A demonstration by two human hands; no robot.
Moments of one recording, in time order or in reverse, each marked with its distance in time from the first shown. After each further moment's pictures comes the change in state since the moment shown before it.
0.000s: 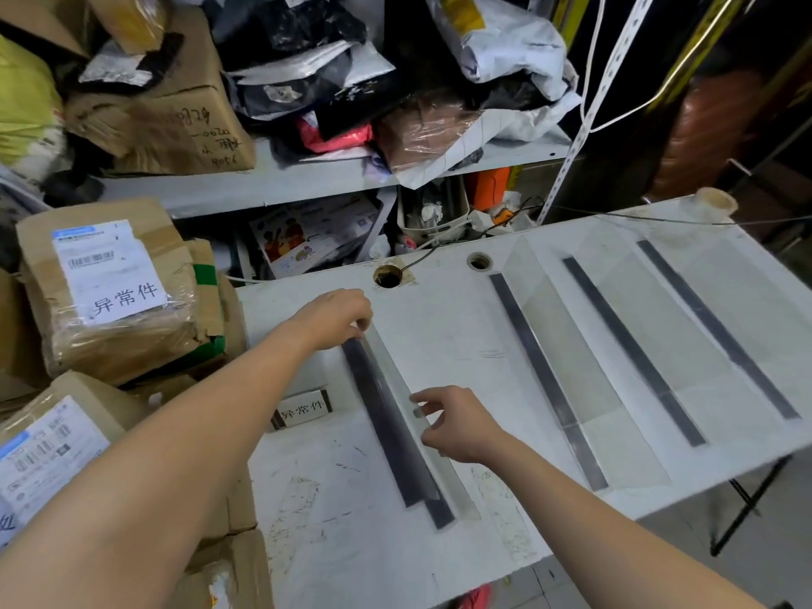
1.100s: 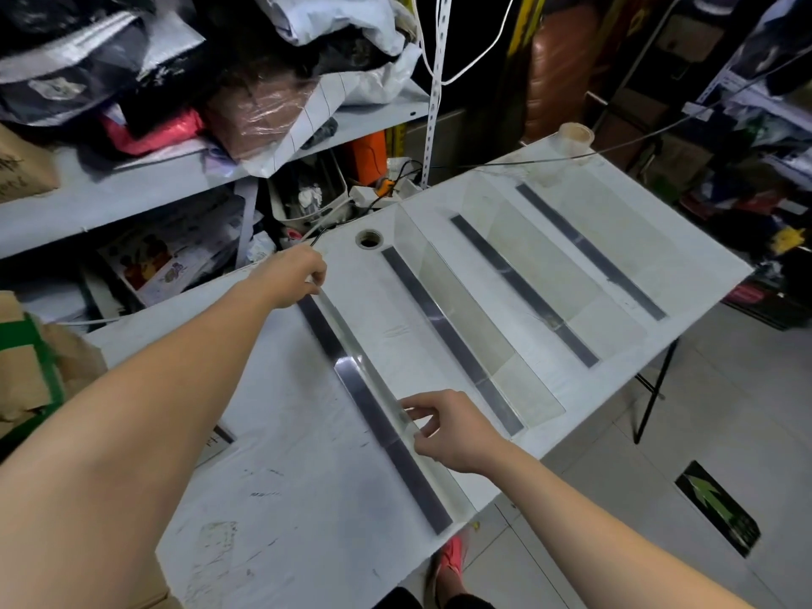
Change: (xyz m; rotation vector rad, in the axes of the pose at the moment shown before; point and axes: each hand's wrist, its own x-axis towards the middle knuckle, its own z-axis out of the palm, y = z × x) left_hand 0.143 0.055 -0.006 0.039 -0.003 0.127; right_hand -0.065 0.086 -0.037 0.167 0.156 0.084
